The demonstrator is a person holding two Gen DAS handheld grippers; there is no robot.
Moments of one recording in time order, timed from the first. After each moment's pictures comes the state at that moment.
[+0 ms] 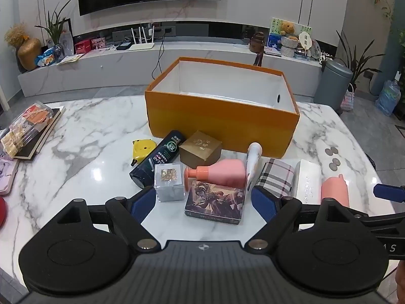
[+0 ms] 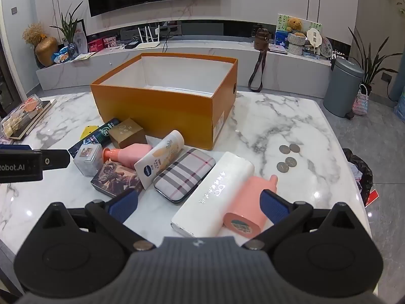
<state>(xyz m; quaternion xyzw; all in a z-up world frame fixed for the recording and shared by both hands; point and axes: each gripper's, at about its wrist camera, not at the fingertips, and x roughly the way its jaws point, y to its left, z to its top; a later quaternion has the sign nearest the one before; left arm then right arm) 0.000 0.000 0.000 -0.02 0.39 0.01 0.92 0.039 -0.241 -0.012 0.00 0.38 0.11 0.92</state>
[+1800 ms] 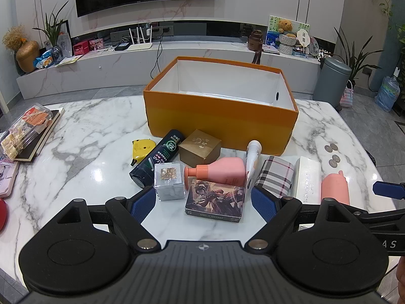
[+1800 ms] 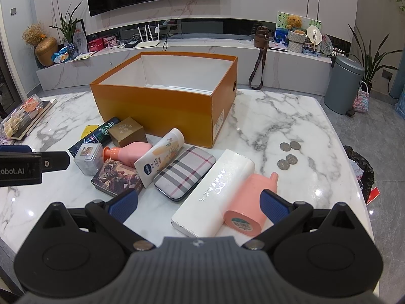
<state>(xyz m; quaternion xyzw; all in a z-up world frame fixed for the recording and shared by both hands) -0.001 -0.002 -0.001 -0.01 0.39 0.01 0.92 0.039 -0.241 -0.013 0.01 0.39 0.11 0.91</state>
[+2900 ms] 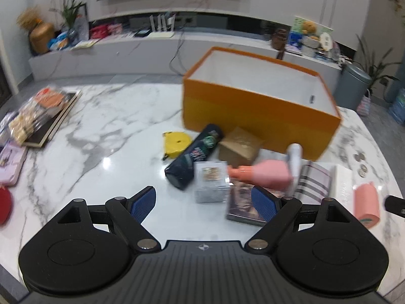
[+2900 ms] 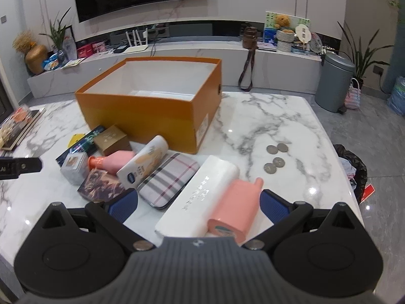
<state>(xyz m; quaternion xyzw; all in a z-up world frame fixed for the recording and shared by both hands) 0.022 0.065 -0.021 -0.04 0.41 0.04 0.91 0.054 -0.260 -0.017 0.02 0.39 0.09 0.92</state>
